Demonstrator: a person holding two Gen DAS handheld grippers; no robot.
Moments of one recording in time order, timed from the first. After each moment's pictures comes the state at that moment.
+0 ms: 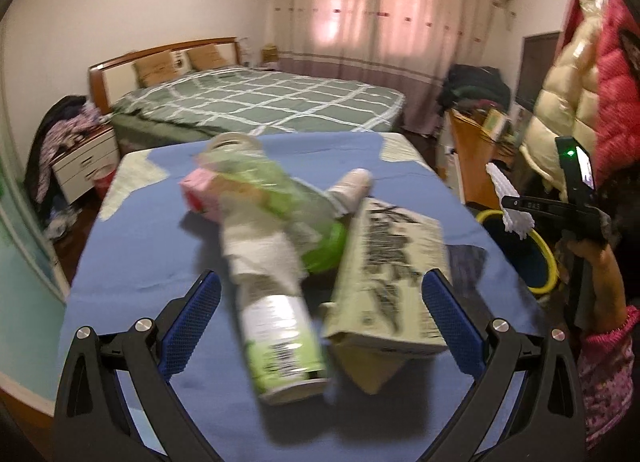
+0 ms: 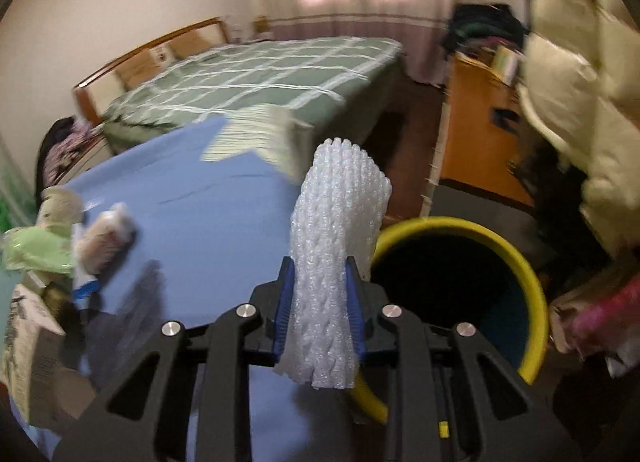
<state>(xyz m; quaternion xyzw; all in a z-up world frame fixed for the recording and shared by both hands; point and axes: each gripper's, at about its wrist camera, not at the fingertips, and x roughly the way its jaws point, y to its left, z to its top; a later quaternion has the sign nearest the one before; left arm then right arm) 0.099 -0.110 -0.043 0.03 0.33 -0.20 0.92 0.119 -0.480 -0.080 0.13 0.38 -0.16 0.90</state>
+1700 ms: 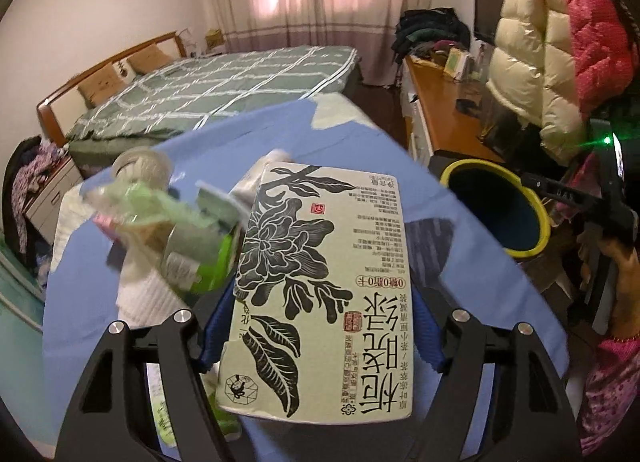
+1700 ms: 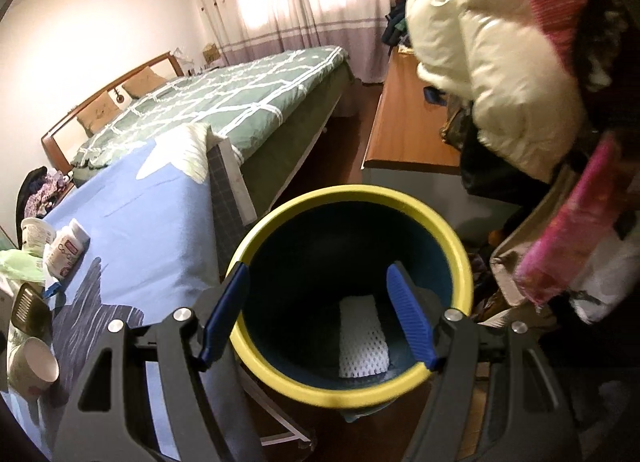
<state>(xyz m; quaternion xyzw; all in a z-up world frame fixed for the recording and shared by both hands) 0.125 -0.219 -0.052 0.13 0.36 -0.26 0.88 0.027 -0.537 -0.097 0.18 0.33 -0.22 0.90</state>
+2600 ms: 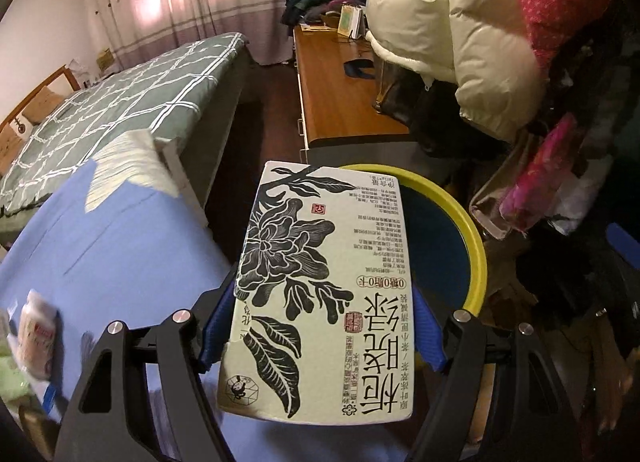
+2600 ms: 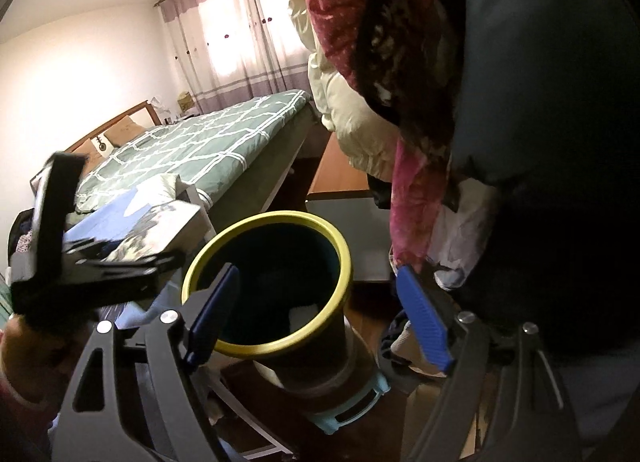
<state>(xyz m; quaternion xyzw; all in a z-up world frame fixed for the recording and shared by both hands) 0.146 -0.505 -0.102 0.21 0.38 -0.40 0.80 -0.089 -0.562 -0.072 0.19 0.26 -0.28 0.91</state>
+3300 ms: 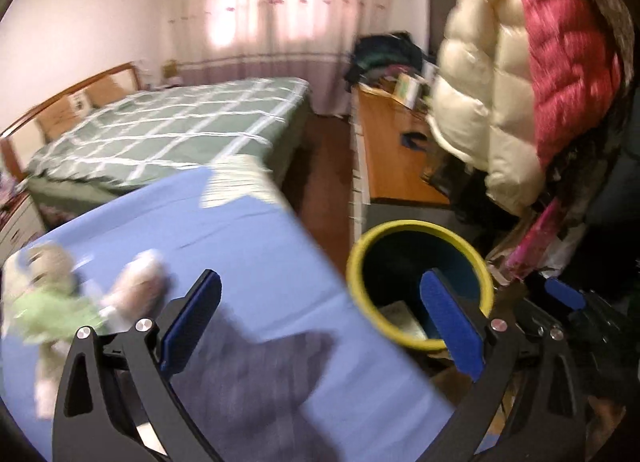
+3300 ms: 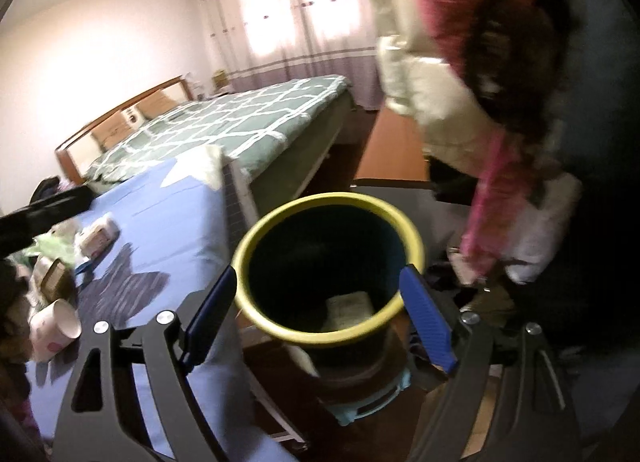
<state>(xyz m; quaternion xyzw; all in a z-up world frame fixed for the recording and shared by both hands) 0.134 -0.342 -0.019 0.10 0.32 -0.33 0.88 -0.044 -0.518 -0.074 0.16 0.29 -0.21 0.92</state>
